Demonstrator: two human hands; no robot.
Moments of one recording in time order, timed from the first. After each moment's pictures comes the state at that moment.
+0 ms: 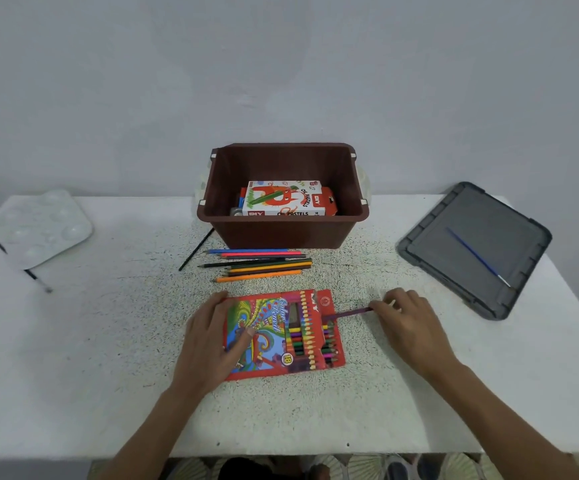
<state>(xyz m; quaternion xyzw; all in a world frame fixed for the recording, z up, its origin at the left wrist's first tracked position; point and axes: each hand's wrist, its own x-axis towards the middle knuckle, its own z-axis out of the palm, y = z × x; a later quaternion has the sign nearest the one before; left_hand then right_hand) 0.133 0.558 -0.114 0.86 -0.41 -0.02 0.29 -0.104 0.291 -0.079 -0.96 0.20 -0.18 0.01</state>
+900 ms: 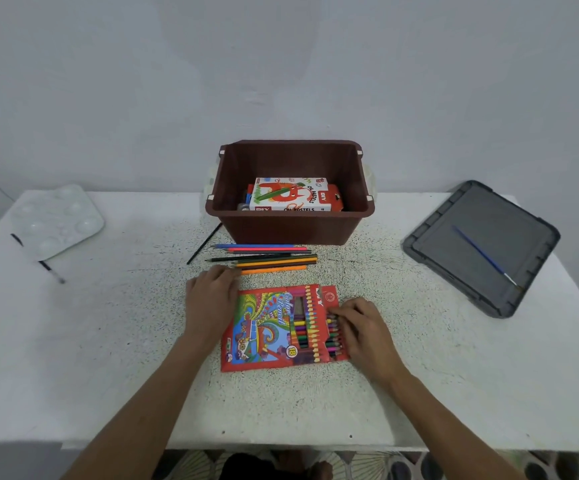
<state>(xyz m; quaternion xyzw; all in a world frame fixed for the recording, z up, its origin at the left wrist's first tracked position) 0.176 0.520 -0.094 0.90 -0.37 0.06 0.21 -0.067 0.349 -0.105 -0.91 0.22 -0.20 0.29</state>
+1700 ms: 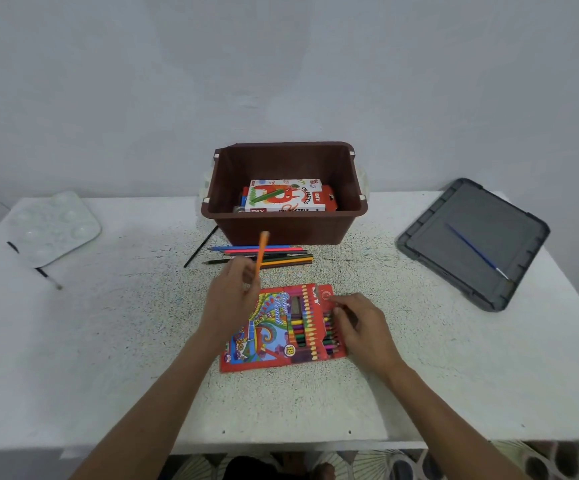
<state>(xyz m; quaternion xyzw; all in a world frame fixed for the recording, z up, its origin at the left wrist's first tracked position) 0.145 0.497 -0.054 0.84 -0.40 -0.04 0.37 -0.065 0.350 -0.089 -0.86 0.28 -0.19 0.38</state>
